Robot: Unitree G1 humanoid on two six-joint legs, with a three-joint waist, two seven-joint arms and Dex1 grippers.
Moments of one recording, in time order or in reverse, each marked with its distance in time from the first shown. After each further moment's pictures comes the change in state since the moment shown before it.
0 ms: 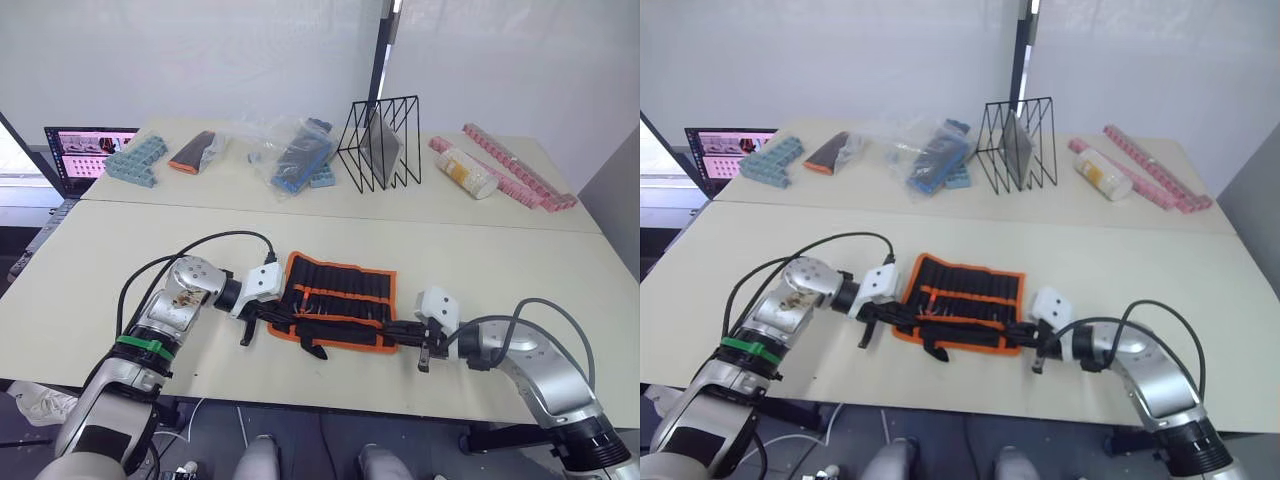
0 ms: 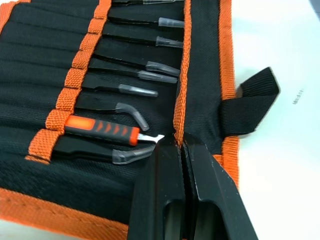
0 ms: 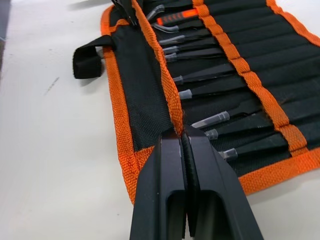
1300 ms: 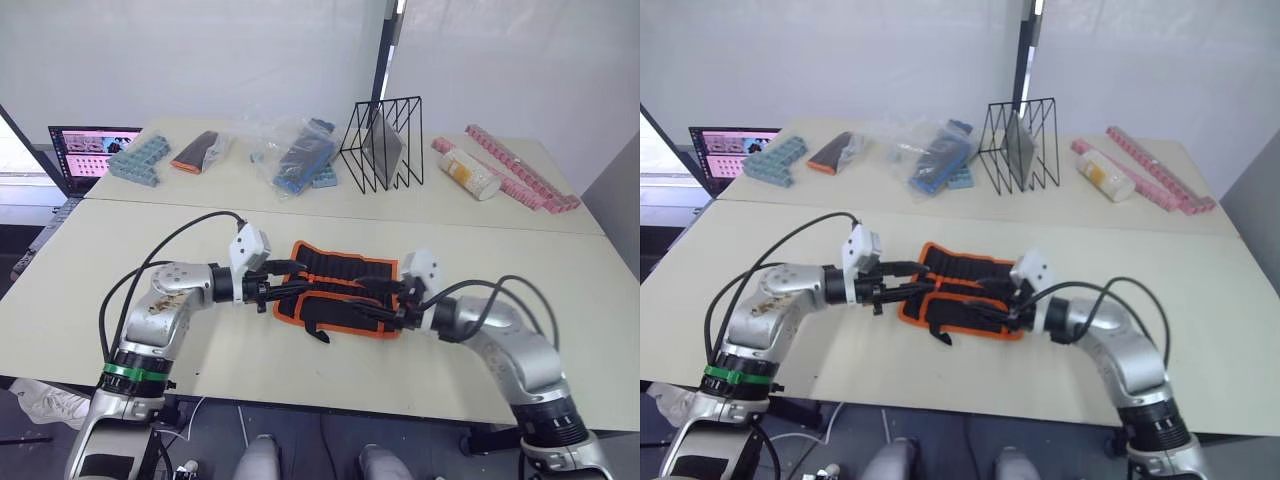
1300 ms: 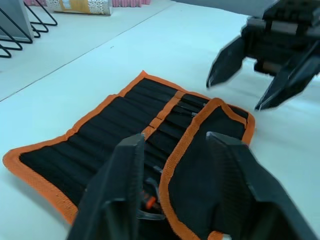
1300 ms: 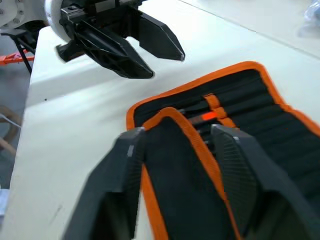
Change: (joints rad) left arm 0.212 -0.092 0.232 -0.428 -0.236 0.328 0.341; right arm -0.093 0.219 0.001 -0.075 0.110 0.145 -0.155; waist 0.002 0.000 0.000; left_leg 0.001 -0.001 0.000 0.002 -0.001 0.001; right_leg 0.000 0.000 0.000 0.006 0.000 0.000
